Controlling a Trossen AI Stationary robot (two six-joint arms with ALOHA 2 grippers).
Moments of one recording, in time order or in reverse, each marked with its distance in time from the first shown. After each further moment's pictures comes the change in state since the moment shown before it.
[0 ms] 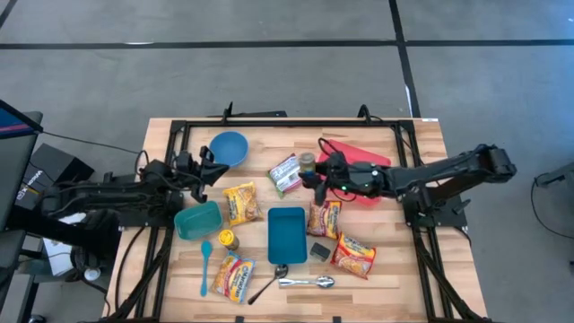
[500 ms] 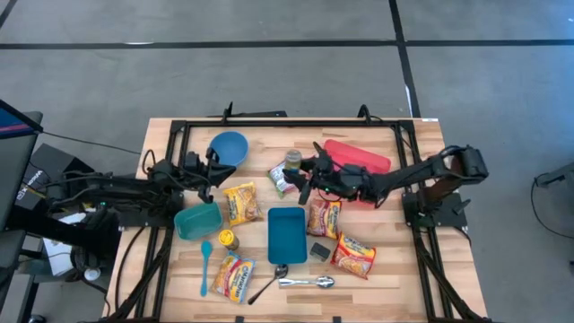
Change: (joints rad) left arm -0.027 0.217 0.004 0.183 0.000 0.000; right arm -0.033 0.262 0.000 0.571 -0.003 -0.159
